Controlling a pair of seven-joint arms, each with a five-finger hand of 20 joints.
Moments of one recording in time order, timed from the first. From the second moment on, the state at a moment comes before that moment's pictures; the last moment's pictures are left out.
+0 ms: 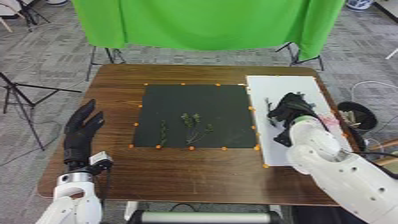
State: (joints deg) left arm 114.4 -60.3 -87.3 -104.2 49.5 19.1 27.2; right arm -71.6 -43.8 48.4 -96.6 -112.1 10.4 44.2
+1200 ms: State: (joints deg) left arm 114.3 -60.7 -87.2 -104.3 48.8 19.1 26.4; right arm -69.2 -43.2 42.9 -105.2 -106.5 33.2 33.3
